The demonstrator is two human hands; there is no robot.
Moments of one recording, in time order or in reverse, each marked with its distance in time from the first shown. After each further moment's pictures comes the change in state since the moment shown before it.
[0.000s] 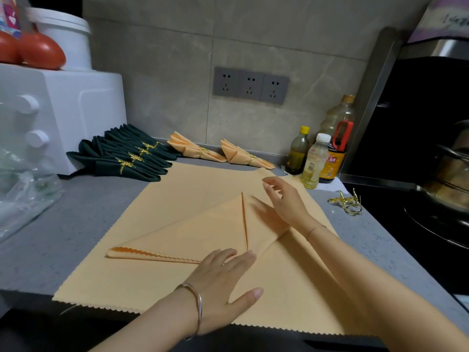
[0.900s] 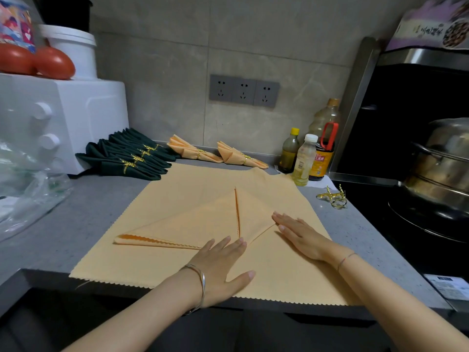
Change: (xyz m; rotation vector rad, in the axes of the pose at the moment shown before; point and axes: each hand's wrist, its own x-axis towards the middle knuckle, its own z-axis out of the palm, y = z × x) left_hand 0.004 0.008 0.008 0.051 -0.040 -0.063; right_hand -0.089 0.049 -0.045 -0.318 -0.545 -0.004
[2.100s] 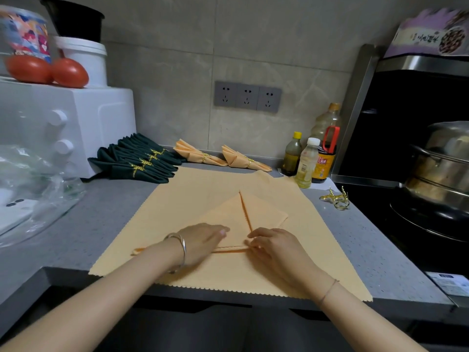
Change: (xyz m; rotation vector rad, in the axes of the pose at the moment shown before) left_hand 0.004 -0.056 -0.039 -0.146 0.062 -0.059; right_hand -0.028 -0.101 0.035 -0.288 0.515 -0.402
